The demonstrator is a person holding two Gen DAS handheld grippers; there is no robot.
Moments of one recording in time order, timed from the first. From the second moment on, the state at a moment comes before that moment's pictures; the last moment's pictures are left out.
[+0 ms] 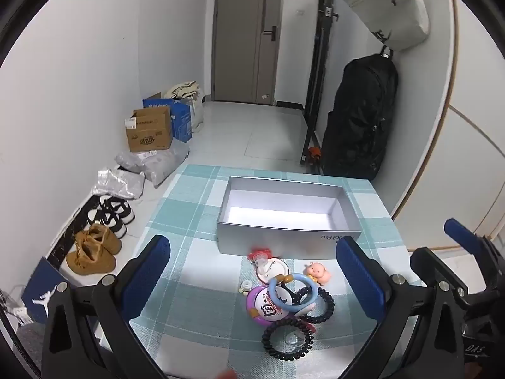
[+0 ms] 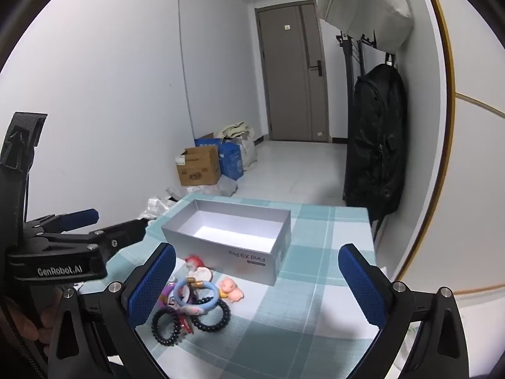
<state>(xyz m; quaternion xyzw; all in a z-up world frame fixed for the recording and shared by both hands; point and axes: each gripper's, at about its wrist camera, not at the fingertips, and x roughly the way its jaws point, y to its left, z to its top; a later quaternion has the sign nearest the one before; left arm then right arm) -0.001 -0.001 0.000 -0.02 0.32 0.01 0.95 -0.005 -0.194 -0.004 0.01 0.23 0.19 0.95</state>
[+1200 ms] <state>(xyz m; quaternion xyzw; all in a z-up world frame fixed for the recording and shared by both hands) -0.003 0.003 -0.005 -0.04 0.33 -0.02 0.94 -0.006 -0.195 -0.001 0.01 0.23 0.18 0.96</state>
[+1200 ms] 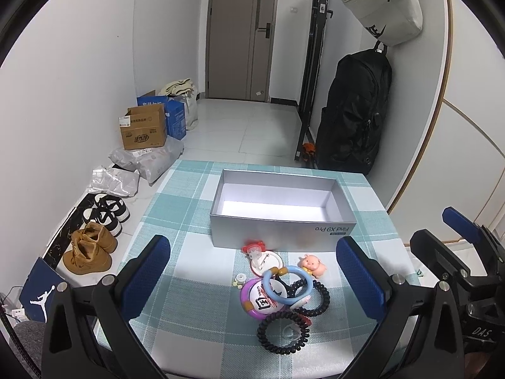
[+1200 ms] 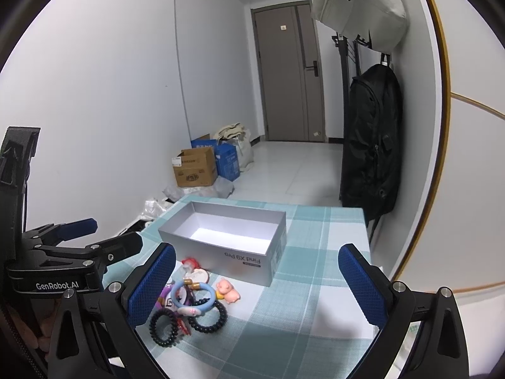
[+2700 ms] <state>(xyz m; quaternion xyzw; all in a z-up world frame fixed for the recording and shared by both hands) -0.003 0.004 -0.009 -0.04 0.34 -0.02 0.94 -0.008 -0.193 -0.004 0.01 0.23 0.18 0.96</state>
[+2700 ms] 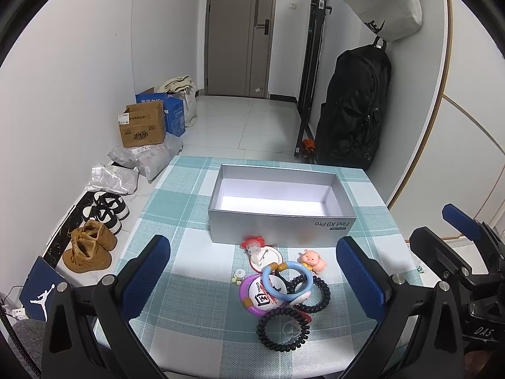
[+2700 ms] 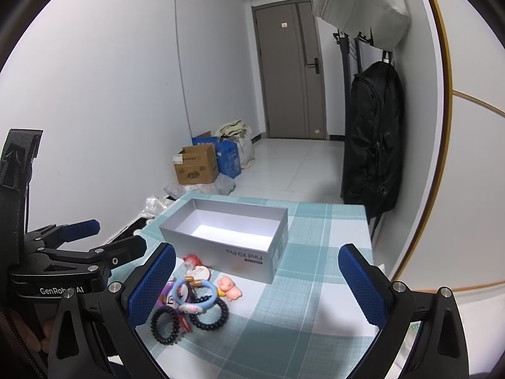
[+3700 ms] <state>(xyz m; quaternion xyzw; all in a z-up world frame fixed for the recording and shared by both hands) -0.011 -0.003 -0.050 -0.03 0.44 -0.06 0.90 0.006 -0.199 -0.009 0.03 0.26 0.16 0.95</state>
